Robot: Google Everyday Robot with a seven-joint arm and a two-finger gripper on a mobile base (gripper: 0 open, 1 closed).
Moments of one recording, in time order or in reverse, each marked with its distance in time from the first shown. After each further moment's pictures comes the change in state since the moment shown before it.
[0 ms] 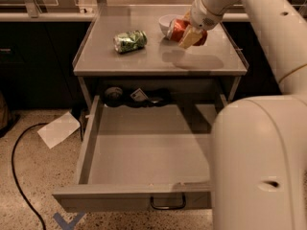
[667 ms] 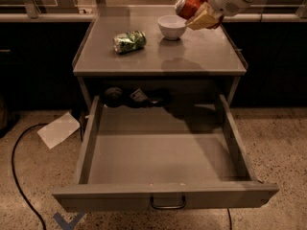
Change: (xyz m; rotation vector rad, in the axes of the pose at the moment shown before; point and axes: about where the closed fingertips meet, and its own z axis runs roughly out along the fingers) arm -0.049 0.033 -0.119 0.255 -0.156 -0.014
